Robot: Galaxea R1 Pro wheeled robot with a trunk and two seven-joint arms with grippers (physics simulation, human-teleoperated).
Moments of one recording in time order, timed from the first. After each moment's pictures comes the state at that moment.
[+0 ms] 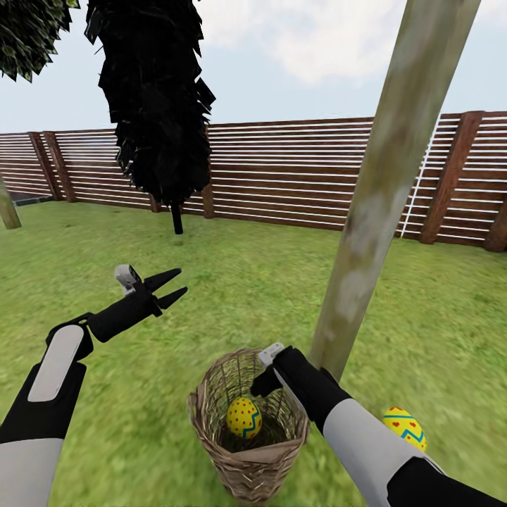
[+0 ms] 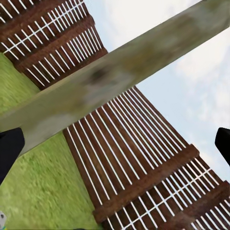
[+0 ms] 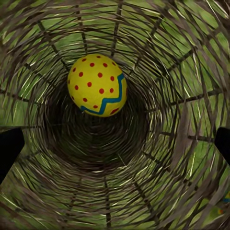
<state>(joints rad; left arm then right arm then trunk) -0.61 0.19 0.13 -1.40 1.28 1.00 -0.42 -0.81 0.17 0.49 -0.63 0.04 0.82 0.21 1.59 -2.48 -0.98</state>
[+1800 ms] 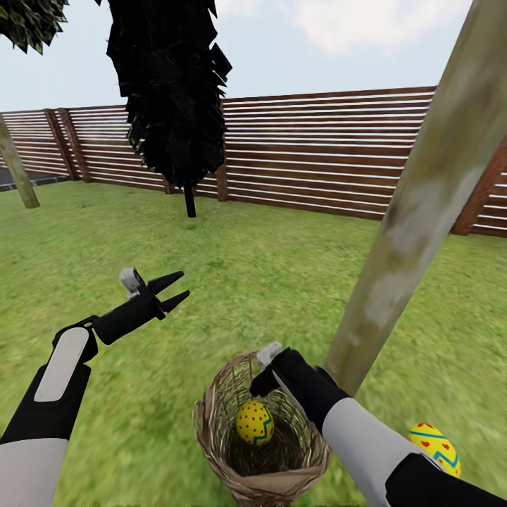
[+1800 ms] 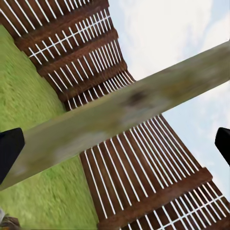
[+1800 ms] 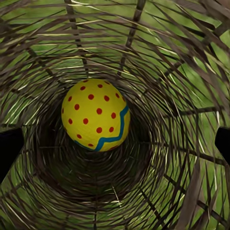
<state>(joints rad) -0.61 0.17 0.13 -1.36 1.28 1.00 -0.42 -0.82 0.17 0.53 -0.60 0.04 0.78 0.20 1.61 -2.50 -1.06</state>
